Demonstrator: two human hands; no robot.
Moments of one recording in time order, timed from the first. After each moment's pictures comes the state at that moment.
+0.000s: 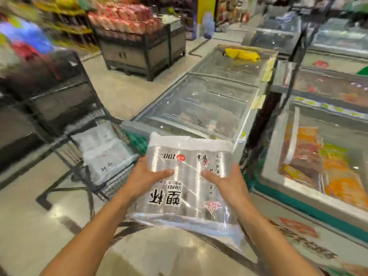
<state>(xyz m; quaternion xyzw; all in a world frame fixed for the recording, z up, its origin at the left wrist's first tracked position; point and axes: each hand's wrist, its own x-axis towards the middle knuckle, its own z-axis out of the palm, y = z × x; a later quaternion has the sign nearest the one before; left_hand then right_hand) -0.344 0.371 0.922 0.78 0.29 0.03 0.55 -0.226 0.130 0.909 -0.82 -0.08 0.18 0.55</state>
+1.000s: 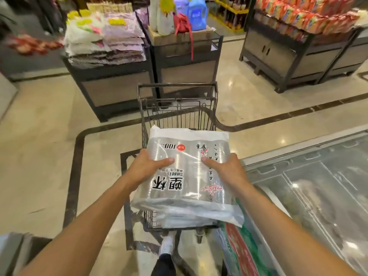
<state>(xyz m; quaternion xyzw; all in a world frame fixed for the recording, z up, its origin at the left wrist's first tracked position) -0.306 0.844 0.875 0.60 0.56 0.20 0.54 -0.045 0.764 0.852 -0.74 -0.35 0.43 0.38</state>
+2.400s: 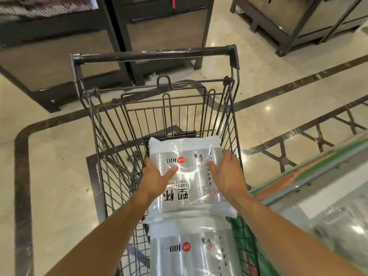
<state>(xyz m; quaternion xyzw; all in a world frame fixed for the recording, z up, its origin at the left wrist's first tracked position) -0.214 1.145 0.542 0.59 0.63 0.06 0.50 0.006 1.061 0.593 -0.87 -0.43 0.22 0.12</state>
